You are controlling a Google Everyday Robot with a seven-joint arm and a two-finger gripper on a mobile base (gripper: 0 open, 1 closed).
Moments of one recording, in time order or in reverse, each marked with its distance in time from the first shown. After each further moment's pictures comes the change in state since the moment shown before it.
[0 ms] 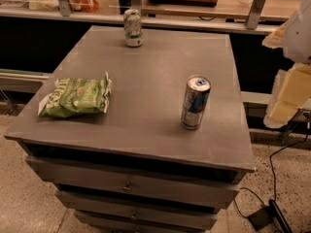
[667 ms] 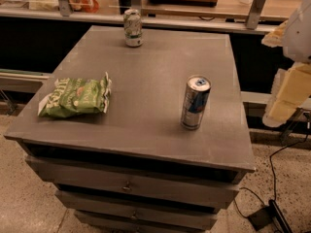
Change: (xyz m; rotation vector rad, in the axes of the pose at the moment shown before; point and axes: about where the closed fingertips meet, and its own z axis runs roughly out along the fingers) arm -0.002 -0.002 0.000 0.010 -0.018 -0.004
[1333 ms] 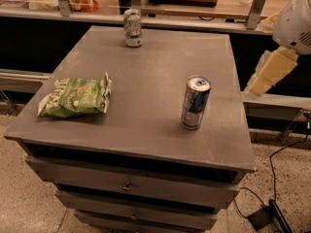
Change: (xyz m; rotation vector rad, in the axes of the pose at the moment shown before) arm -0.010 -0.068 0.025 0.099 -0.177 0.086
